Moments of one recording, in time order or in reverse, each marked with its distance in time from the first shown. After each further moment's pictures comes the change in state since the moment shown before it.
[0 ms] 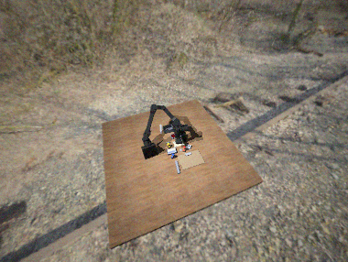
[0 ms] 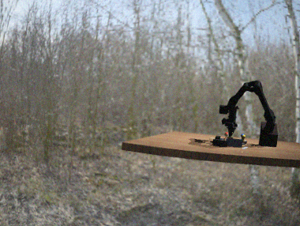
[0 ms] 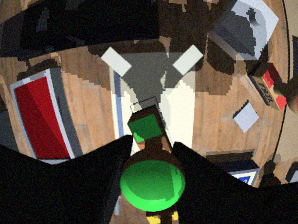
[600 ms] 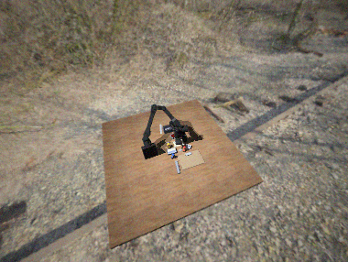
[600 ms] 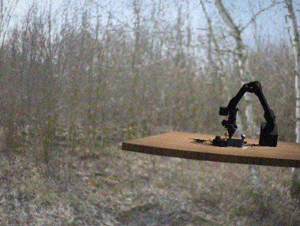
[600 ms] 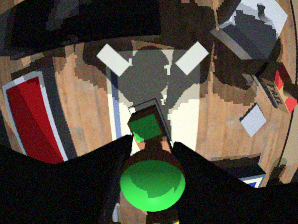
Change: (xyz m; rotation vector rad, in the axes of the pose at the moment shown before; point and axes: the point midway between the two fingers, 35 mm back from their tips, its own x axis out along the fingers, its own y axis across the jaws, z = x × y) arm 0.012 0.000 -0.001 0.000 -0.002 0.002
